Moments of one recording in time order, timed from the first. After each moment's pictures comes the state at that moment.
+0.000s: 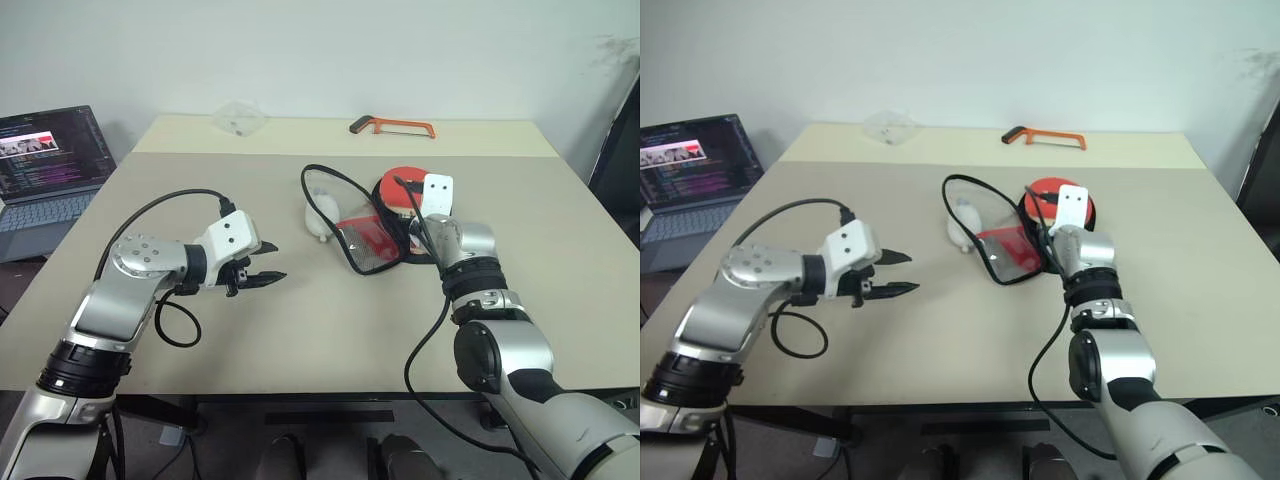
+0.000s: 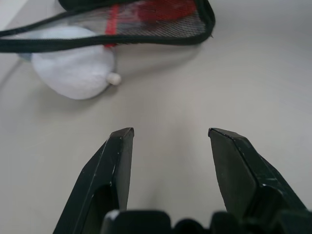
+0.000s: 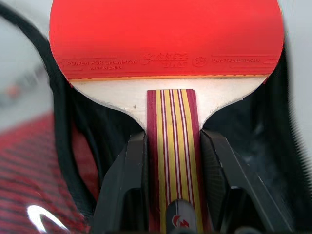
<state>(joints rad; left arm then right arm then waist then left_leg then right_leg) -0.52 0.86 -0.09 -0.10 -0.18 0.43 -1.07 -1.15 -0.07 -0.29 0.87 0.10 0.69 -0.23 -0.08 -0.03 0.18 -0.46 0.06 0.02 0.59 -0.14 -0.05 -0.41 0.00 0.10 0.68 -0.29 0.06</state>
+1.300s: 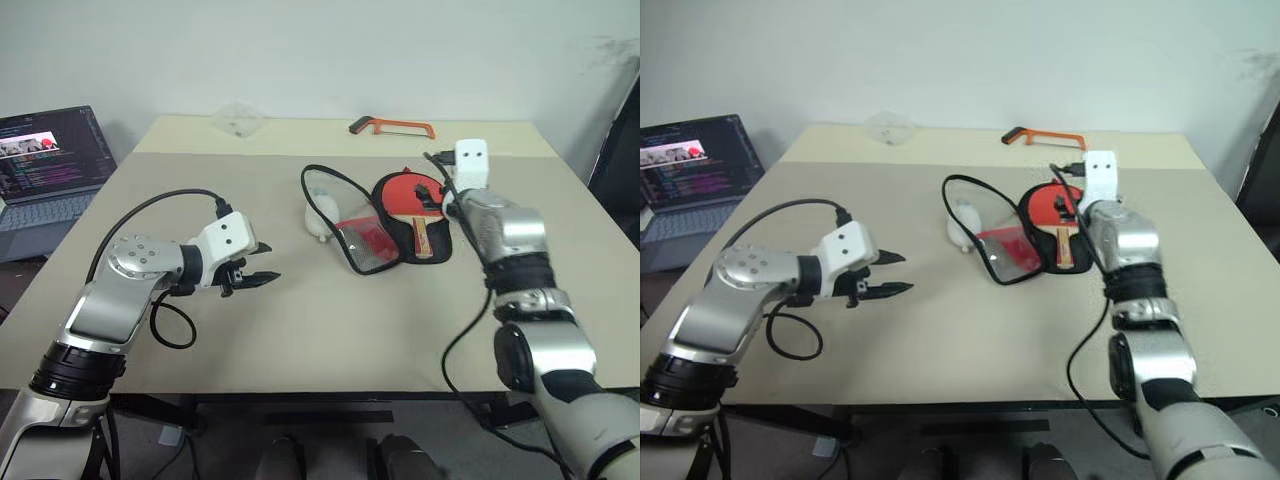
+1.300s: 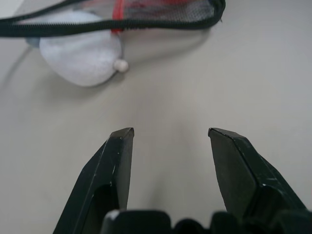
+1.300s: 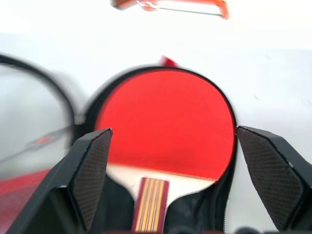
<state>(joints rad) -0.52 0.88 -0.10 -0.08 -0.14 0.42 -1.06 -0.96 -0.36 -0.12 0.35 0.20 0.77 0.27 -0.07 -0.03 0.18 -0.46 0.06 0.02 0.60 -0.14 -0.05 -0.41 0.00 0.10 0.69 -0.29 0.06</state>
